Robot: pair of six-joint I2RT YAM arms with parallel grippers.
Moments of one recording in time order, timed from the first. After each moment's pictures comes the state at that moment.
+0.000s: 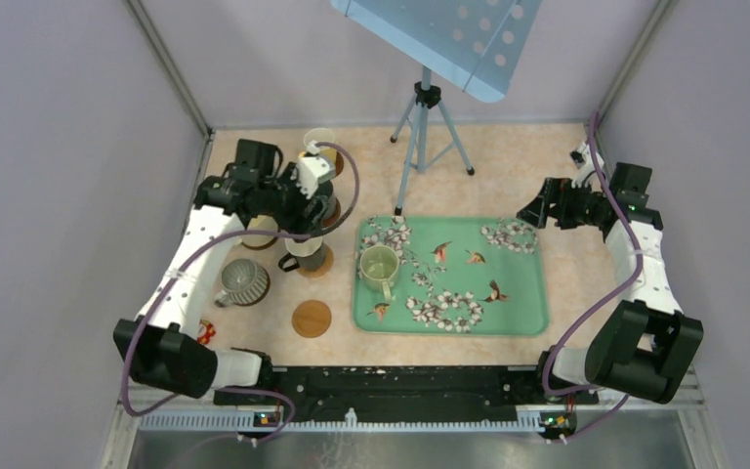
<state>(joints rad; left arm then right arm) -0.17 1.30 1.35 -0.96 0.42 0.58 -0.31 1.29 1.01 -0.54 -0.78 -0.16</state>
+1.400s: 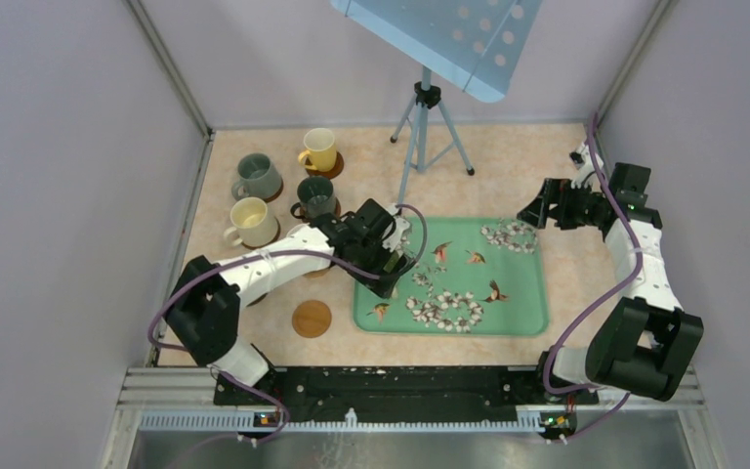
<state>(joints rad) -0.80 1.56 1.14 -0.74 0.09 -0.13 -0.31 1.30 1.01 -0.54 -0.76 -0.16</state>
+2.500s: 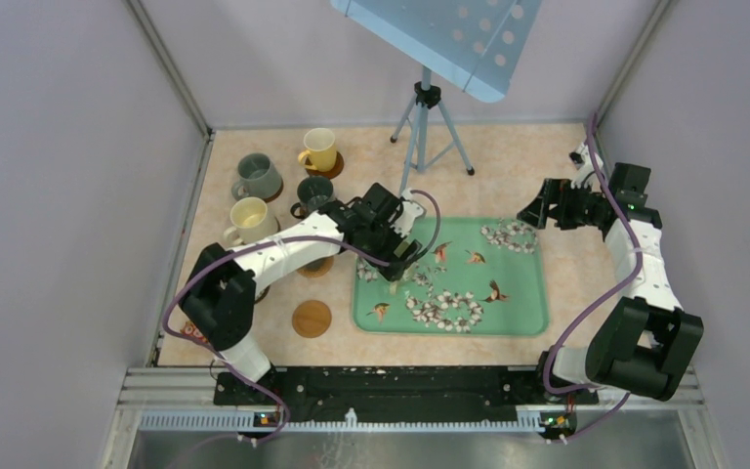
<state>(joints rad) -0.77 1.66 1.26 -0.65 0.14 0.03 -0.31 1.31 1.01 -0.54 -0.76 -0.16</state>
